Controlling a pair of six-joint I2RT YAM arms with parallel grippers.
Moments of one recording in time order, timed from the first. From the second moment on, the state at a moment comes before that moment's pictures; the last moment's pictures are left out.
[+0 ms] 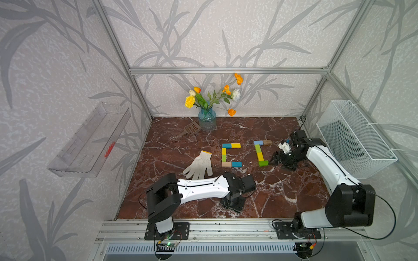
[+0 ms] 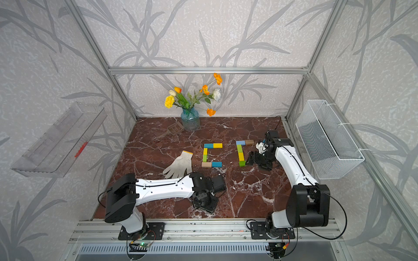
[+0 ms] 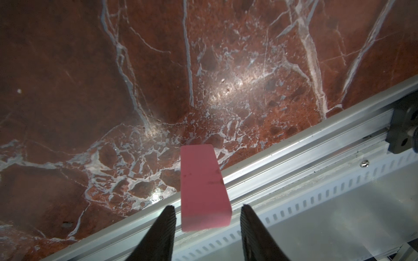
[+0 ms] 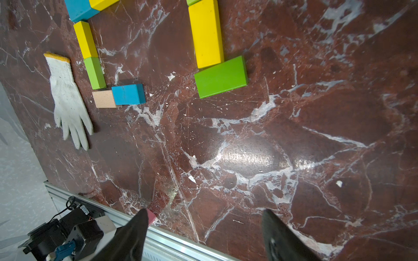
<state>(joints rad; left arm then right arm) -1.22 1.73 1.22 -0.97 0.18 -0.79 0.01 1.44 1.14 -1.10 -0.42 0.21</state>
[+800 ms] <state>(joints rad) -1.21 1.78 1.30 -1.01 0.12 -0.75 -0.03 1.43 1.10 -1.06 -0.46 0.21</state>
